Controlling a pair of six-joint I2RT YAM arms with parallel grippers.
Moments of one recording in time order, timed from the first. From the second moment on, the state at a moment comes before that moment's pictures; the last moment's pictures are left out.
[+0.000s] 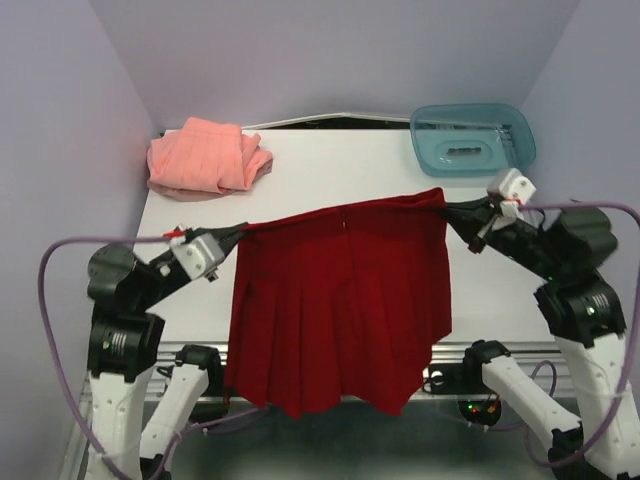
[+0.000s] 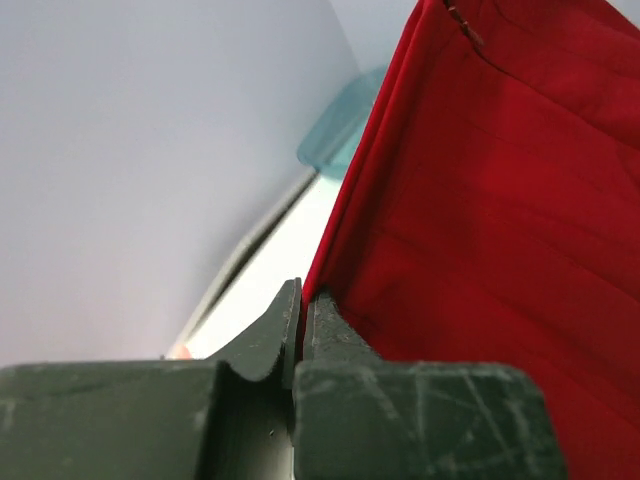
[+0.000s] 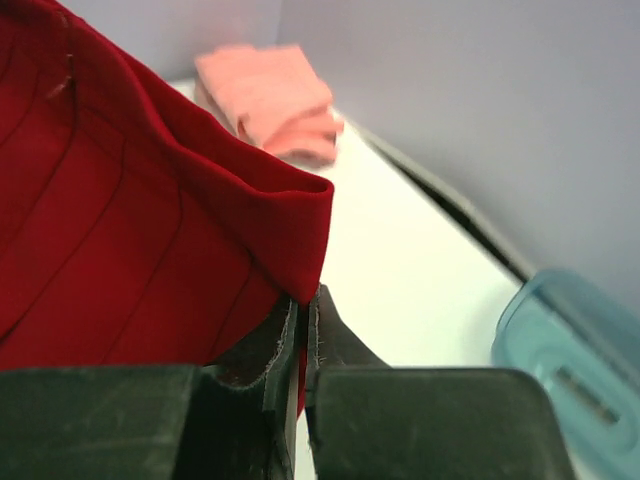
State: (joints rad) left arm -0.14 0.51 1.10 -0.45 0.82 0.39; right arm 0.25 0.69 1.29 -0.53 -0.58 -0.27
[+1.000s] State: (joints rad) left arm -0.09 1.55 1.34 -0.26 0.35 0.28; right arm 0.22 1.95 1.62 -0.36 -0.19 -0.20
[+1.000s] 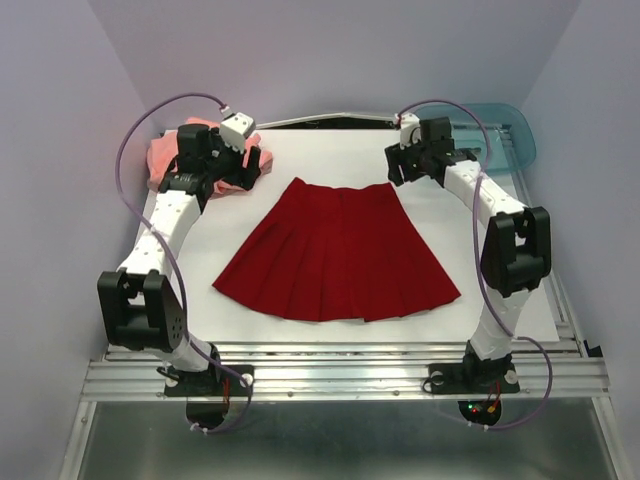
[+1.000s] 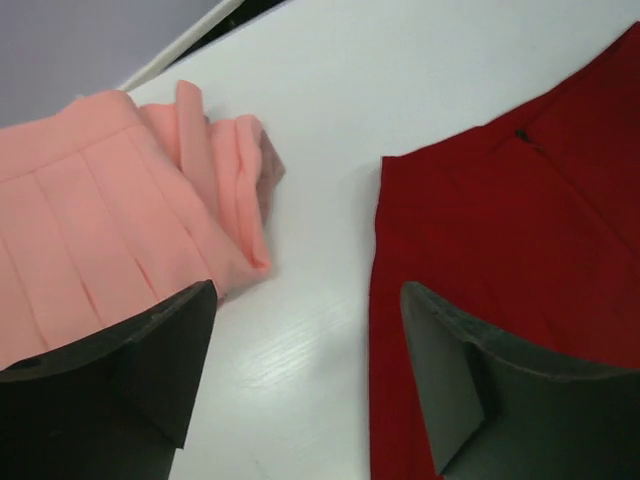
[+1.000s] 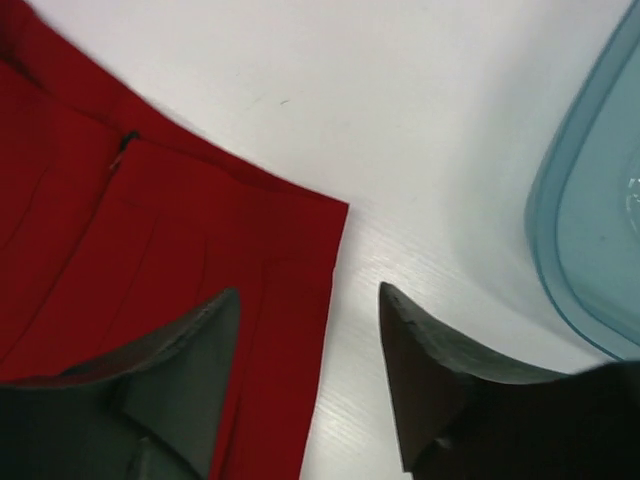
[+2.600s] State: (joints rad) left arm -0.31 2.13 1.94 -0.57 0.34 0.34; right arm 0.29 1.75 1.49 -0.61 -0.53 -0.10
